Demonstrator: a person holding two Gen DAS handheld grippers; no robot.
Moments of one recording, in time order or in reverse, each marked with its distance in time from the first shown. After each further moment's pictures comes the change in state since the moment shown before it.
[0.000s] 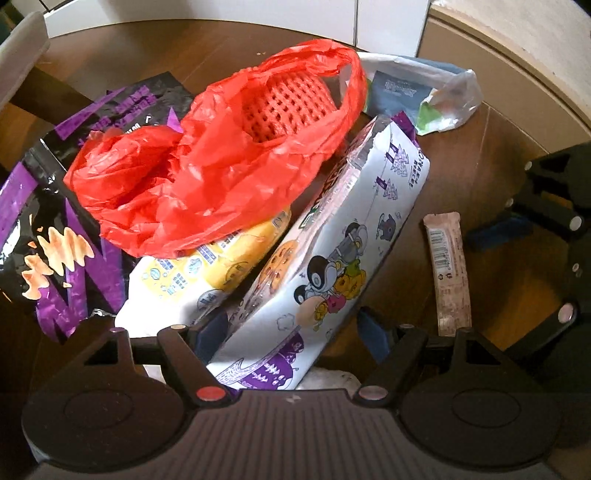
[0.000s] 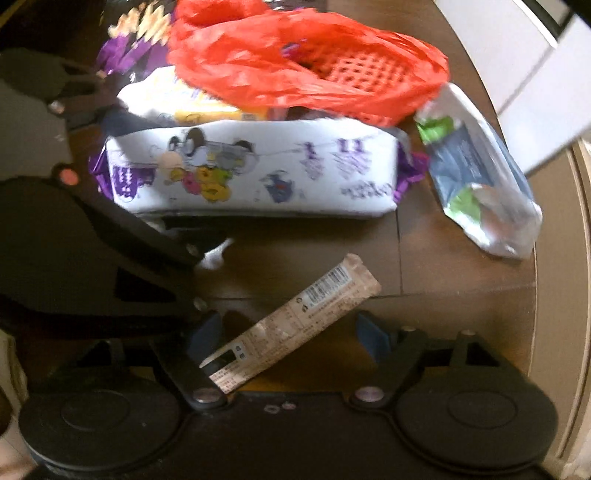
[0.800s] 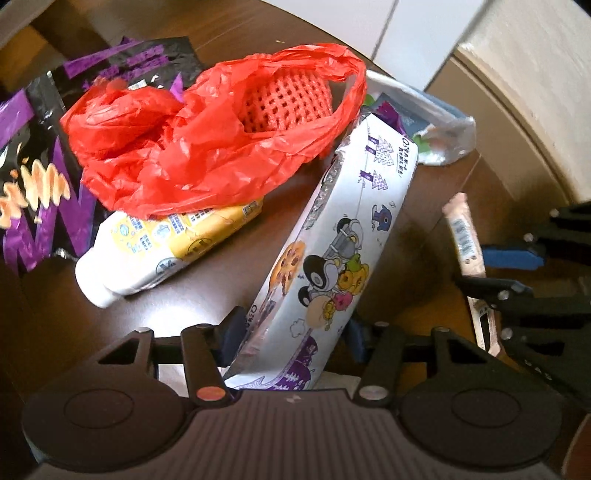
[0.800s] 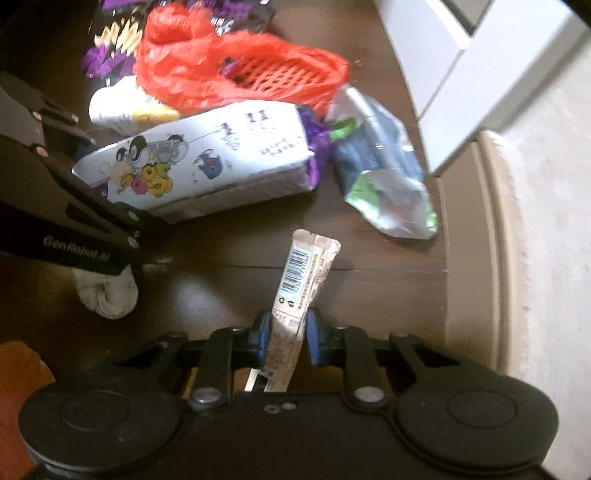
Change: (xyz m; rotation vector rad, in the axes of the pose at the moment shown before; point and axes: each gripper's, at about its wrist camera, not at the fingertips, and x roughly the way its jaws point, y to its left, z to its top) left arm -0.009 -0.002 0.004 -0.265 0.052 -0.148; right arm -0.040 -0.054 -0.053 -0.009 -0.081 -0.092
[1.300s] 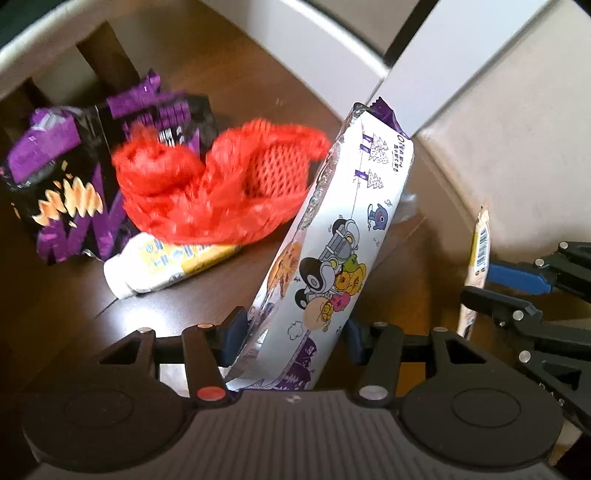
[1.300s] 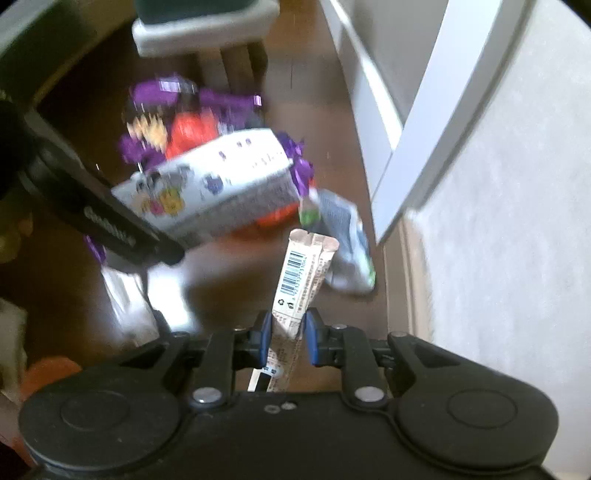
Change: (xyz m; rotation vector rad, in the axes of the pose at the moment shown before) left arm -0.083 0.012 0.017 -0.127 -0.066 -0.107; right arm -0.112 -0.025 0.009 -0.008 -0.245 0.024
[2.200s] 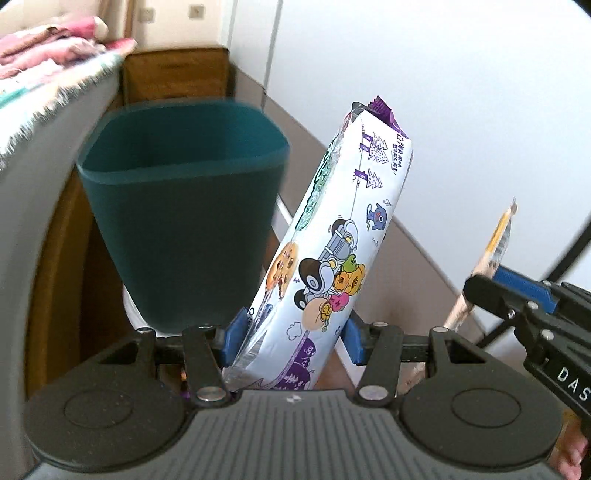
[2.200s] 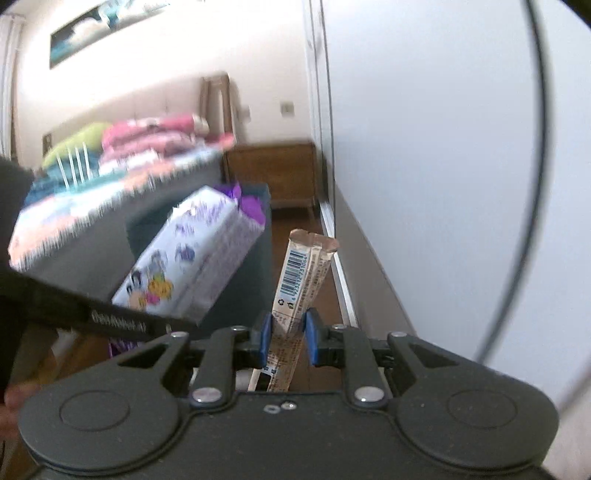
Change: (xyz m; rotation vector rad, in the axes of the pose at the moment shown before) left arm -0.301 0.047 0.120 -0.242 -0.640 0.165; right arm -0.184 -0.009 0.263 0.039 -0.670 0.070
